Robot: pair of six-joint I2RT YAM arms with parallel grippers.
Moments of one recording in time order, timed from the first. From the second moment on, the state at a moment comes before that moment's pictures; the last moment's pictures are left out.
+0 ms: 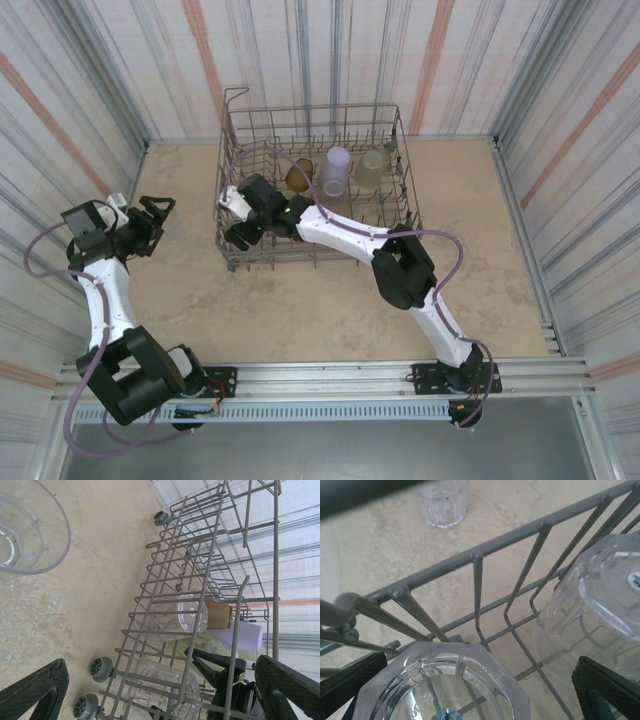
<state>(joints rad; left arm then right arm) 0.54 1.14 0.88 -0.47 0.79 -0.58 0.96 2.27 2.00 -0.41 -0.07 -0.14</state>
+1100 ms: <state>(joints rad) 0.55 1.14 0.87 -0.45 0.79 -0.58 0.98 2.03 1.65 -0.14 0.03 -0.14</state>
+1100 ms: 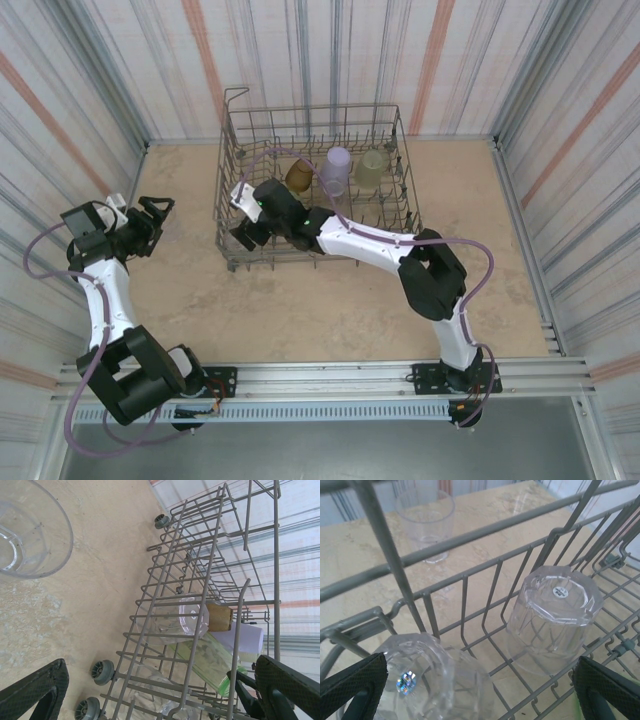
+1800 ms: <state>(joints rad) 0.56 1.15 0.87 -0.48 0.73 -0.56 1.03 1.72 1.36 -0.11 0.11 -0.11</state>
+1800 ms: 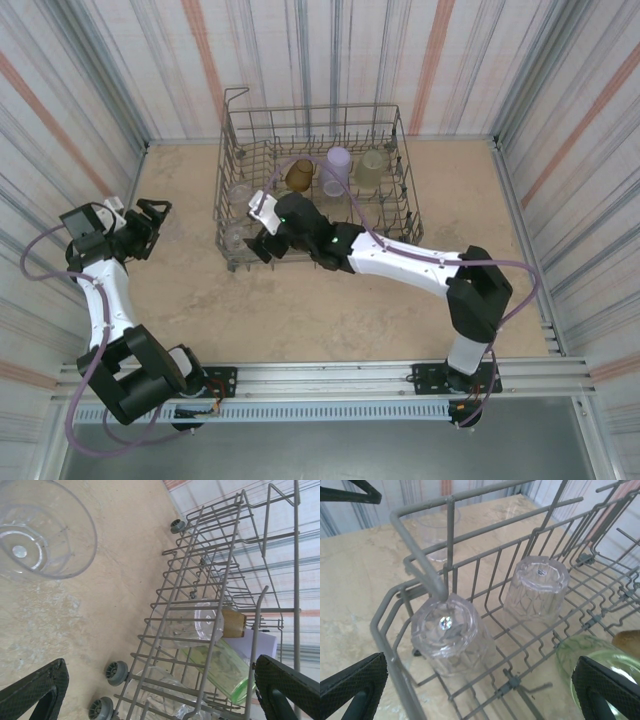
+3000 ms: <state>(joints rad) 0.21 1.63 1.37 -0.77 0.07 -0.35 0.91 1.19 0.88 -0.07 0.07 0.00</state>
